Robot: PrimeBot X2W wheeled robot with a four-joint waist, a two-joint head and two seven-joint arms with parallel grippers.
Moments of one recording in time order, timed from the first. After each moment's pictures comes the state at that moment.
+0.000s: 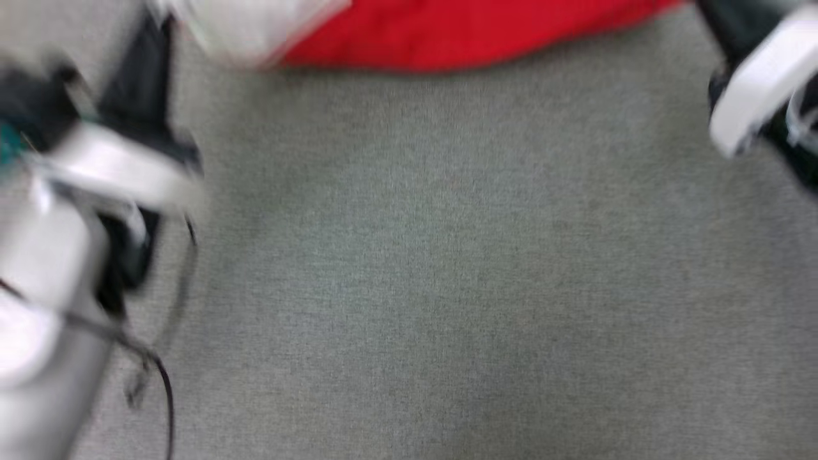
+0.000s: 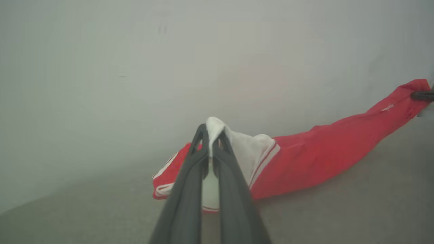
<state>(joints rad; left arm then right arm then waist) -0.78 0.58 -0.42 0.16 -0.62 0.02 -0.24 -1.05 -0.55 0.58 0.43 0.65 0.13 0.08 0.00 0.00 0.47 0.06</state>
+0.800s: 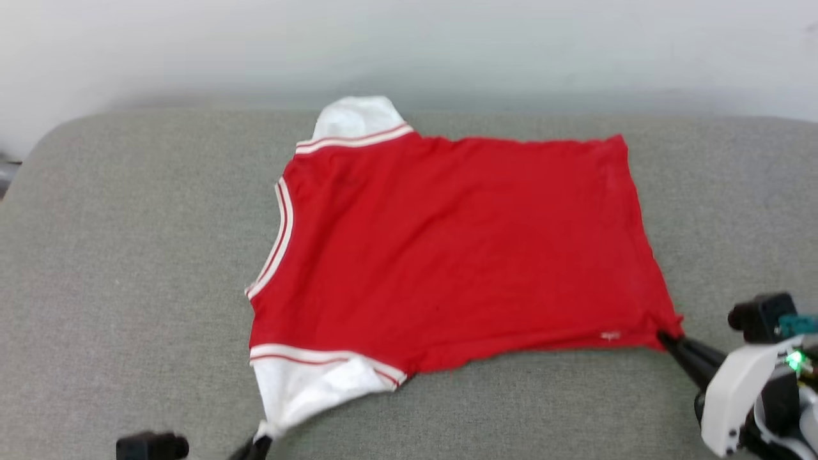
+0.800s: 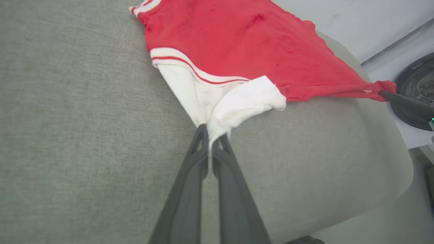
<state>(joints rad) 0.15 0.63 -0.50 -0.11 -0.99 0.08 -0.10 -0.26 -0.65 0.52 0.28 0.76 0.13 0.13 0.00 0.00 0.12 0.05</state>
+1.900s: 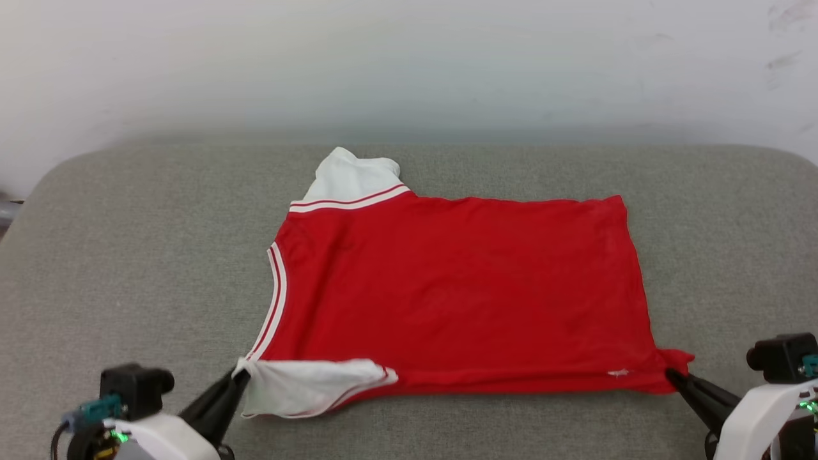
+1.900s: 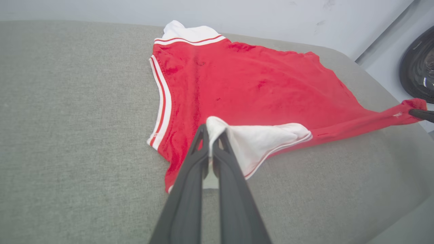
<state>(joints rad) 0.02 0.71 -0.50 -0.09 -0.91 0.05 -0.05 -0.02 -0.59 0.30 0.10 0.75 0.13 0.26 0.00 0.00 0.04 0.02</state>
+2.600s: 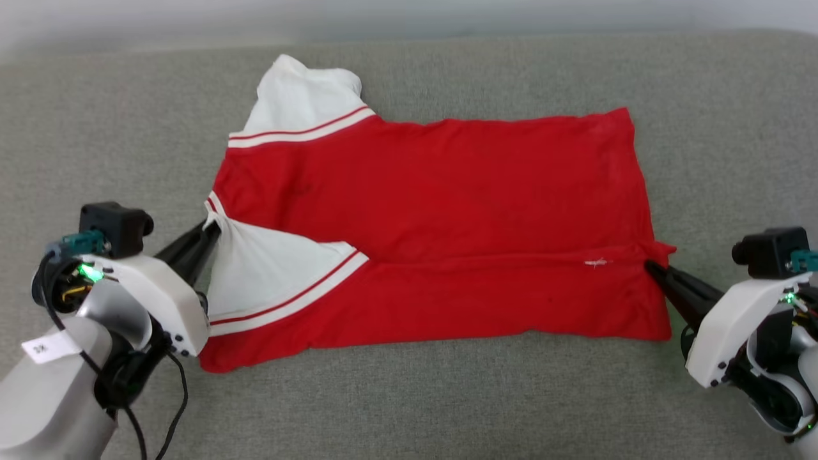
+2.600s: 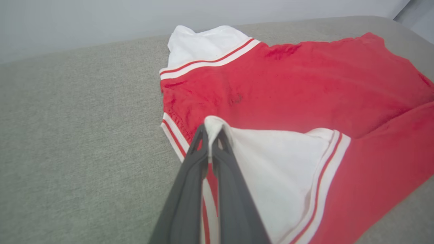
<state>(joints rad) -0.46 0.68 -0.53 0.23 -0.80 -0.07 0.04 -0.31 -0.52 0.34 0.19 0.74 0.13 0.25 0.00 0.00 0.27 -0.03</state>
